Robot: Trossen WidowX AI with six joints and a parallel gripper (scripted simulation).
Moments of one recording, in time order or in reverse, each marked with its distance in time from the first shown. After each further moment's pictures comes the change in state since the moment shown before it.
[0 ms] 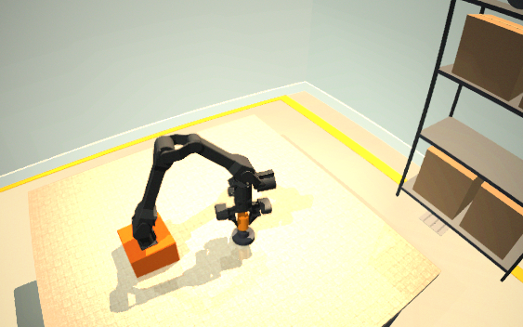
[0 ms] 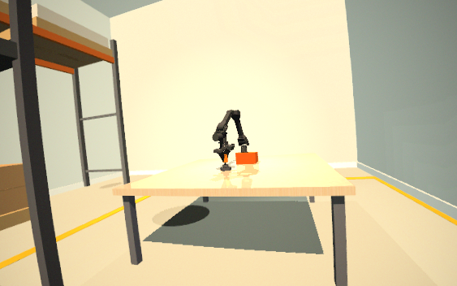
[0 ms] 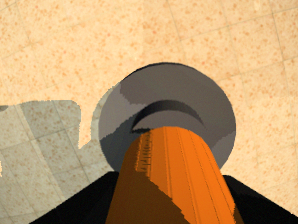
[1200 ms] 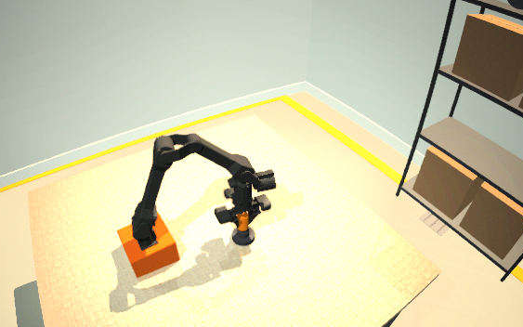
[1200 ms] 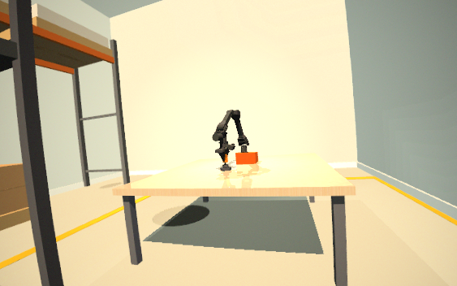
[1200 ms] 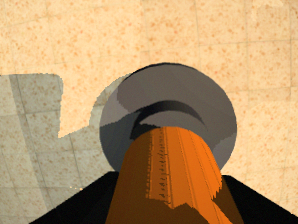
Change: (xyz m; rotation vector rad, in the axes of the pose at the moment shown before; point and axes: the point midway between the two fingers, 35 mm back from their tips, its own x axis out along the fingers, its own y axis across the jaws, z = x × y) arm 0.001 0.001 0.000 -0.209 0.000 0.000
